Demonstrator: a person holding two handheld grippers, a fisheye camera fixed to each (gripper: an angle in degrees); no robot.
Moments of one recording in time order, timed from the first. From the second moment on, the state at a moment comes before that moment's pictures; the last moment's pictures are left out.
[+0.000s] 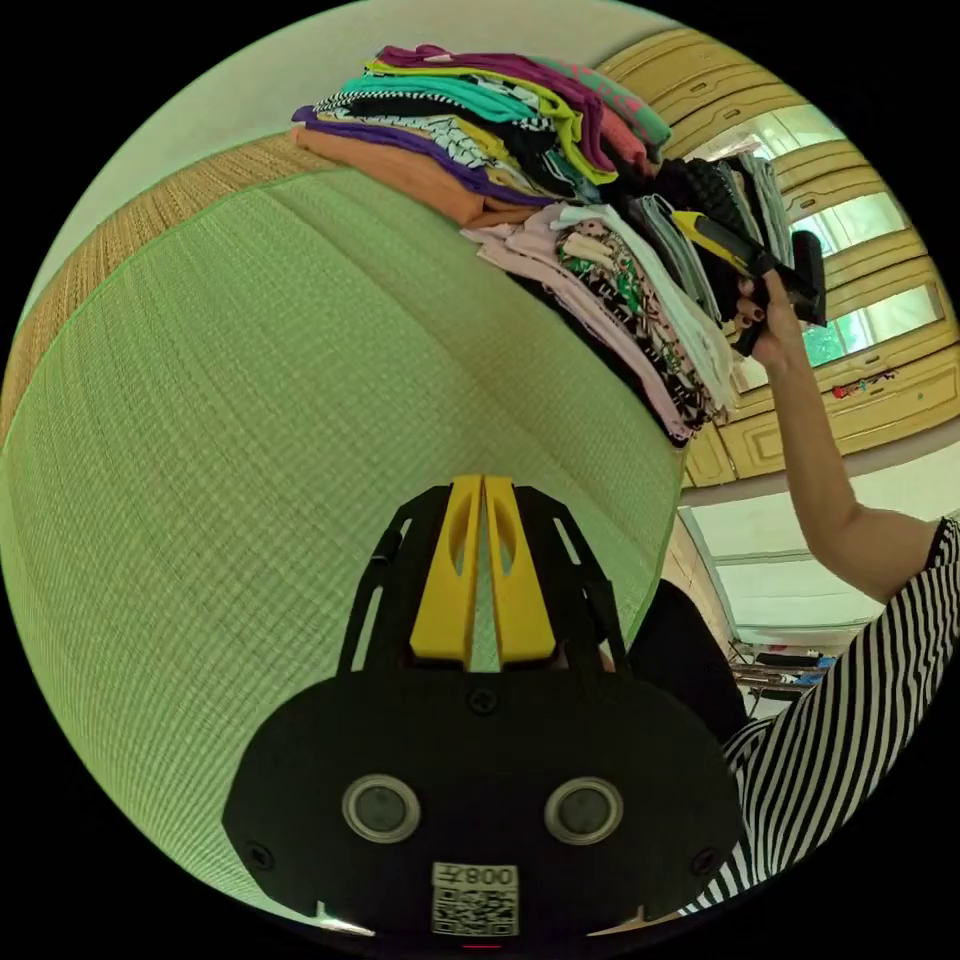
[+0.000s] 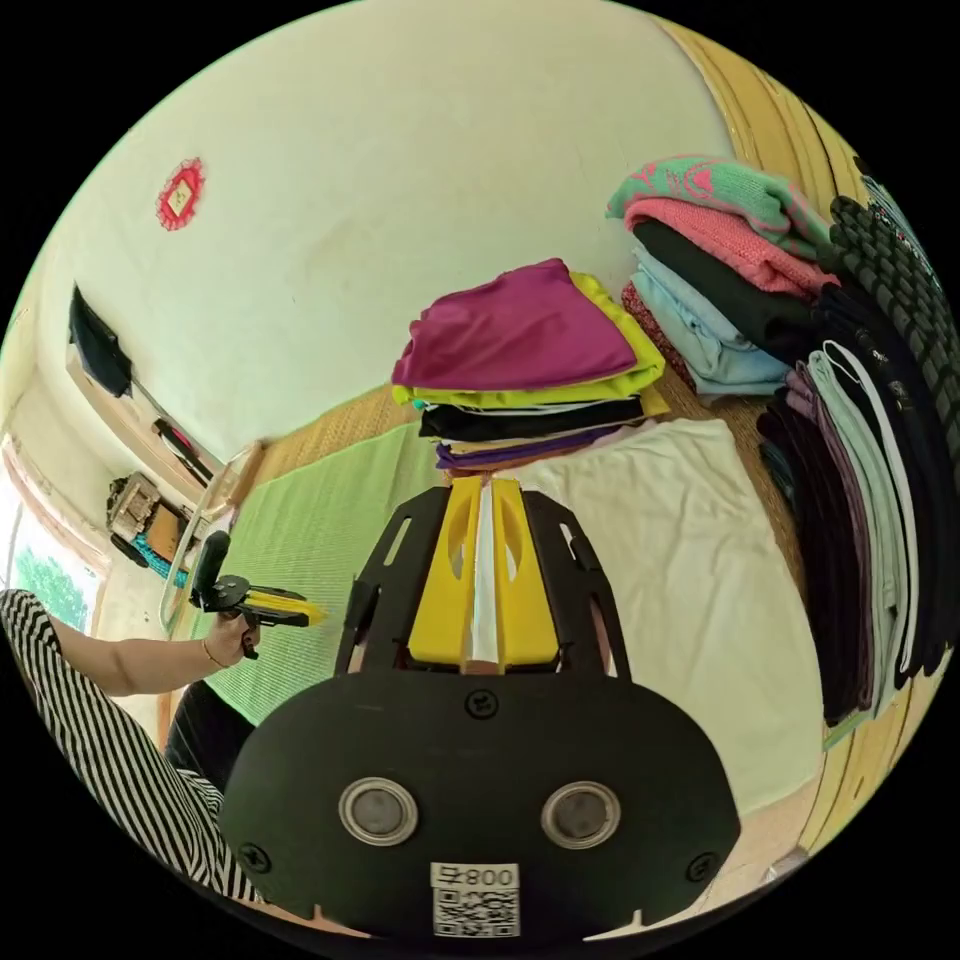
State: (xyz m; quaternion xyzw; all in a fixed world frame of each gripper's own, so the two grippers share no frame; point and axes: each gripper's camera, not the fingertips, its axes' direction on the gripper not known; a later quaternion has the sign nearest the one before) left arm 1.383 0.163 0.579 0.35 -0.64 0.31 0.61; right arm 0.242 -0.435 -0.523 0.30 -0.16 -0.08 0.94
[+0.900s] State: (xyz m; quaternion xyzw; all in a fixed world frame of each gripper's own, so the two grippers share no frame) left arm 1.198 0.168 0.608 0.36 -0.66 0.29 0.60; right arm 0.103 -0.406 -0.515 0.24 0.01 -0.04 0.97
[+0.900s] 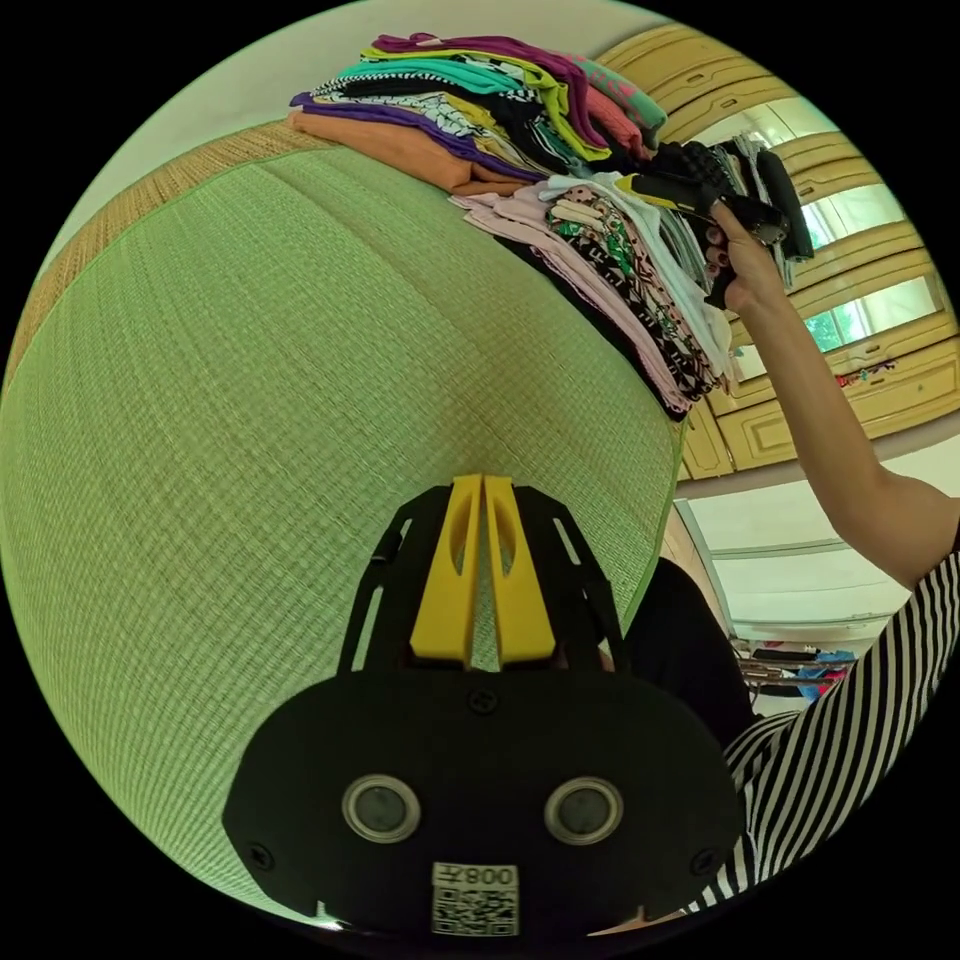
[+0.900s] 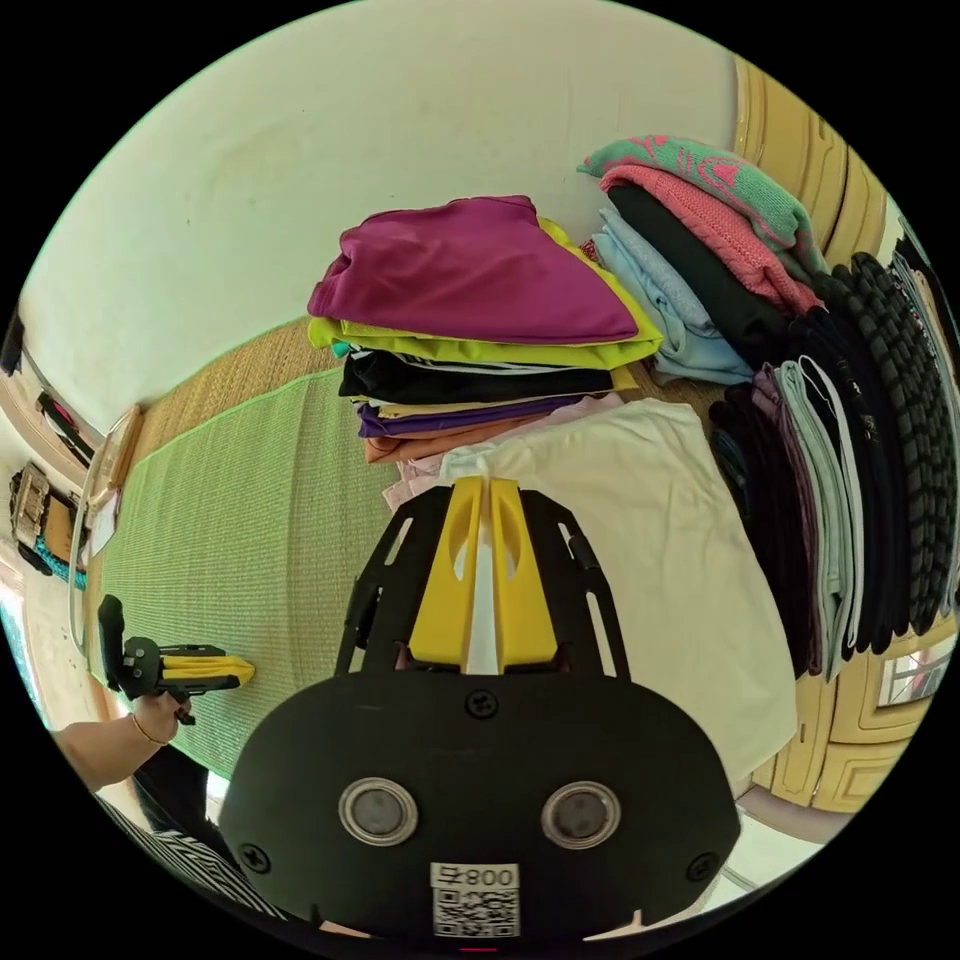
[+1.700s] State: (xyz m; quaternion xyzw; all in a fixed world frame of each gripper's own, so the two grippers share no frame) left arm 1.015 0.319 0.615 0.36 -0.56 0.36 0.66; right arm 0.049 -0.162 -0.555 0.25 -0.26 -0.13 0.92
